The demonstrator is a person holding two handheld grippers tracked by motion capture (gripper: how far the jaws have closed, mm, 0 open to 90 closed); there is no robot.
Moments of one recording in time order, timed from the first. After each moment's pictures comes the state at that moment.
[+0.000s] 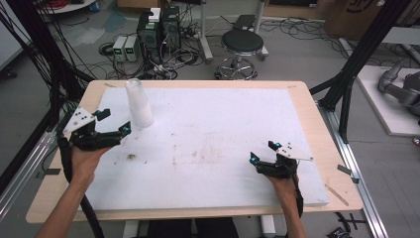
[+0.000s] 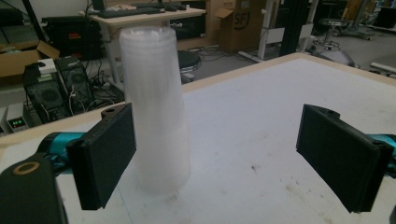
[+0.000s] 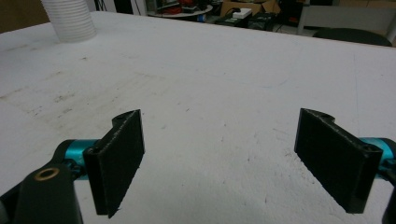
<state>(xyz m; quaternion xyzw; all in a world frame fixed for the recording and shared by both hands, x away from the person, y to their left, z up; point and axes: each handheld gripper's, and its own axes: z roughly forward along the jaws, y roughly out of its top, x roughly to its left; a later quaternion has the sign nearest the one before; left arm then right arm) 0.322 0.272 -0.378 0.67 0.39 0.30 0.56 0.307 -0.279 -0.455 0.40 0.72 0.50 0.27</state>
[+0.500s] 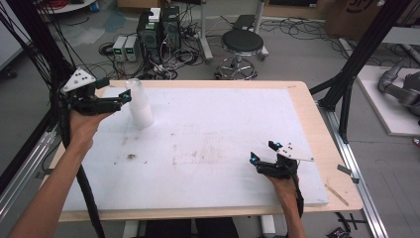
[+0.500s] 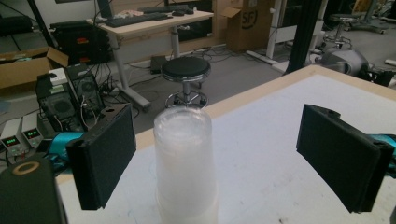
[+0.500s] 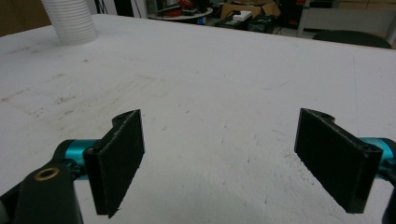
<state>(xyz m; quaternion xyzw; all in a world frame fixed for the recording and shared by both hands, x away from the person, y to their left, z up) 0.383 0.270 -0.309 0.68 0.39 0.30 0.54 0.306 -0.280 -0.455 0.39 0.72 0.51 0.27</state>
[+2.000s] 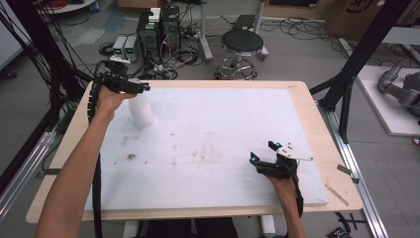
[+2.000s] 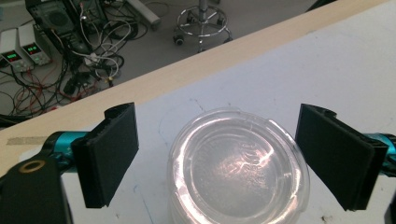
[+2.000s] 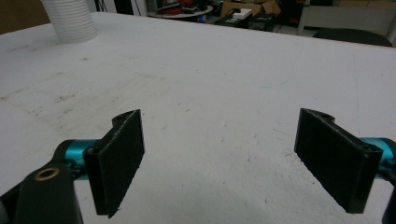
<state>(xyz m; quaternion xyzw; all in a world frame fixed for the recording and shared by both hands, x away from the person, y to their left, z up) 0.481 0.235 -0.327 0.76 0.48 0.23 0.39 0.307 -0.279 -0.455 0.40 0.72 0.50 0.27</state>
